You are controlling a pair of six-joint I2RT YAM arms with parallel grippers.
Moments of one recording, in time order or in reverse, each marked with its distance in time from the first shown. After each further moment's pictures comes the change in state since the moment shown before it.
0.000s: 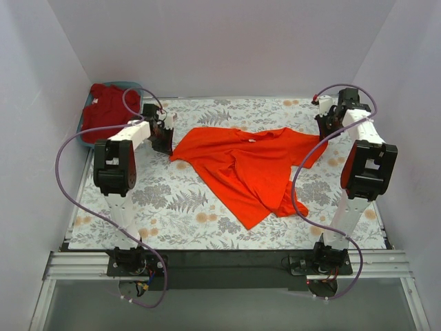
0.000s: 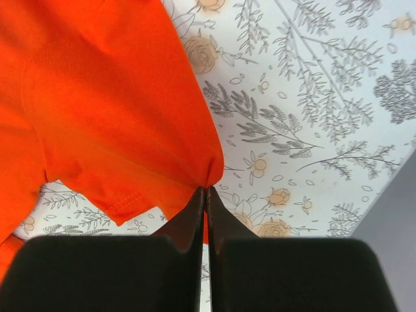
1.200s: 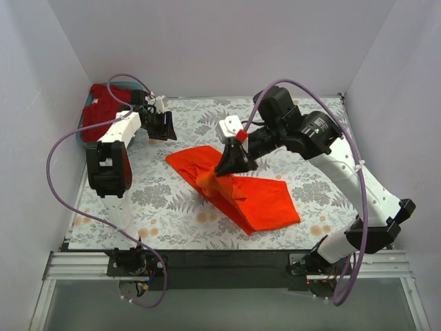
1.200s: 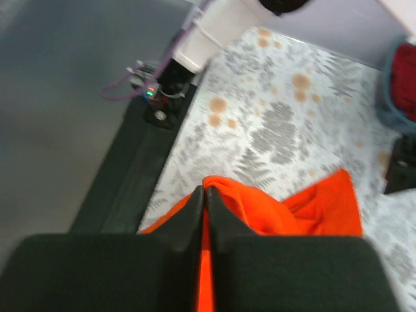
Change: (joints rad) left arm 0.060 -0.076 0.091 -0.065 0.168 -0.113; right arm 0.968 -0.490 0.259 -0.338 -0.684 -0.121
